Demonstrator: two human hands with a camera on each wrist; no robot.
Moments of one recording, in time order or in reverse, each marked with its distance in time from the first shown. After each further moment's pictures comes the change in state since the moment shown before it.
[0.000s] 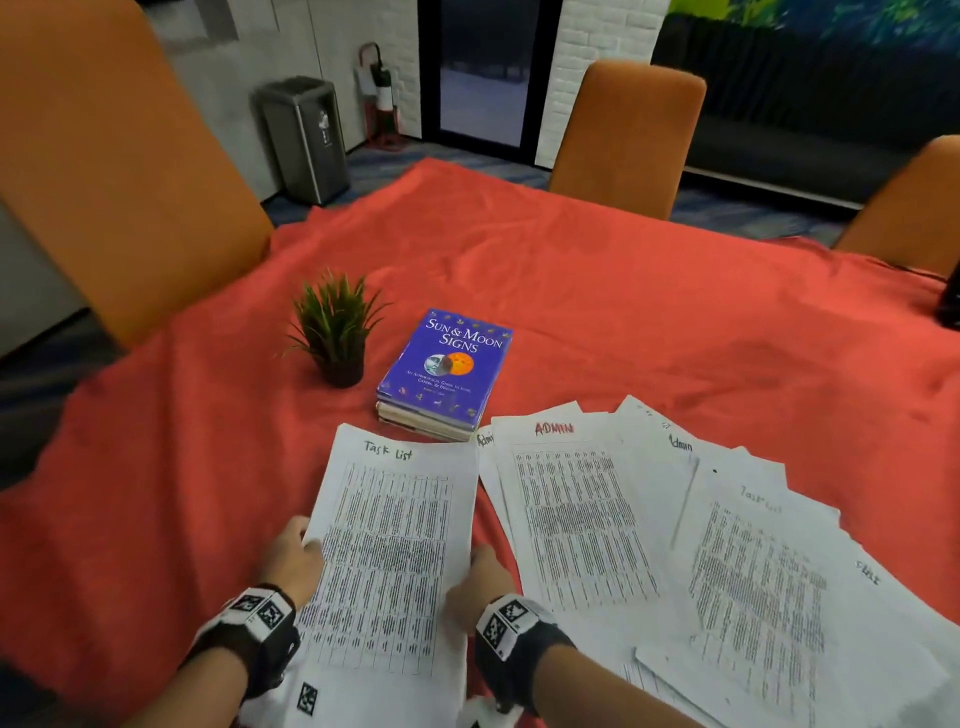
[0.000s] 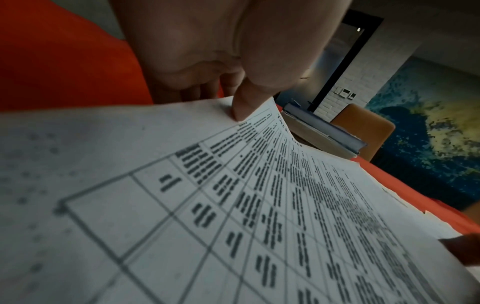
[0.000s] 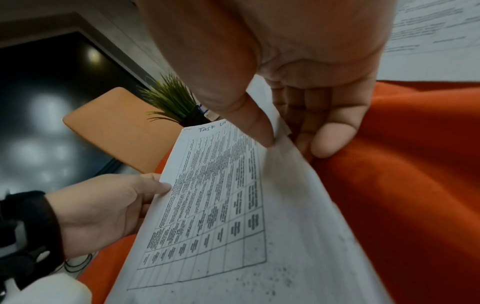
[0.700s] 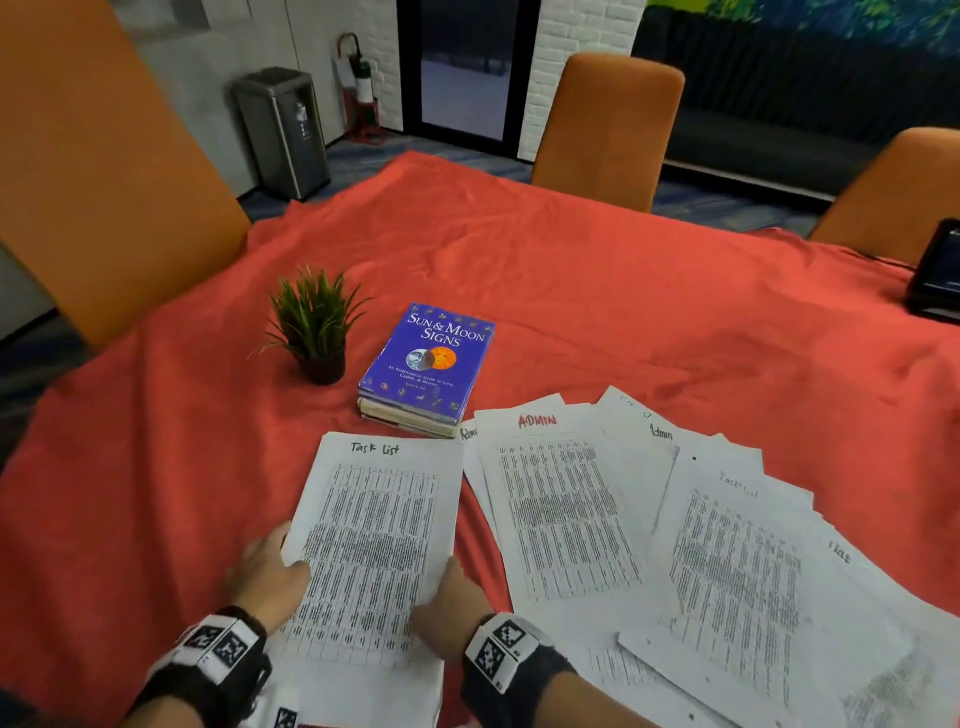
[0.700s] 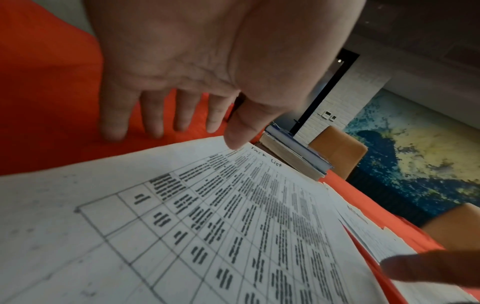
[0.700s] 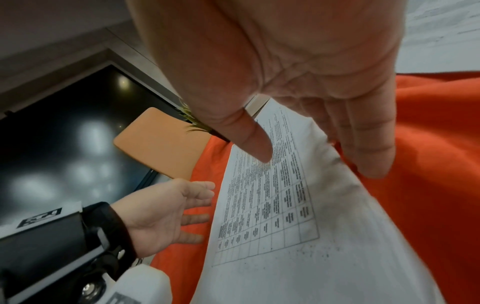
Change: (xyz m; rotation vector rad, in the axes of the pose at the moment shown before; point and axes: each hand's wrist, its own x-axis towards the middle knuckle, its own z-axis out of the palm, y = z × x) left_hand -0.021 -0.005 -0.010 0.132 -0.079 -0.047; right_hand -0.024 0.006 0.011 -0.049 -0.092 -0.072
